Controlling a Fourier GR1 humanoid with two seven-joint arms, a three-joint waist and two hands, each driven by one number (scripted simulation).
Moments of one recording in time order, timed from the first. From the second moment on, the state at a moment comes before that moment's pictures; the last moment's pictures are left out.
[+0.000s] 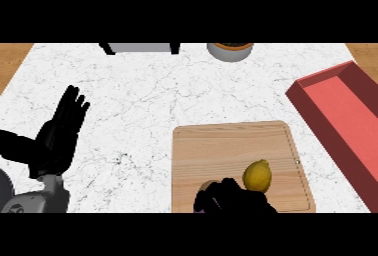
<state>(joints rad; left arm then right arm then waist) -0.10 0.16 0.05 -1.64 0.16 0.13 0.20 -0.20 -0.18 0.92 -2.21 1.21 0.22 0.87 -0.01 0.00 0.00</state>
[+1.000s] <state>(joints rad) -0.10 0.15 0.06 -1.68 0.15 0.12 0.23 -0.28 -0.20 0.07 -2.29 1.02 0.39 0.69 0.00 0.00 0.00</state>
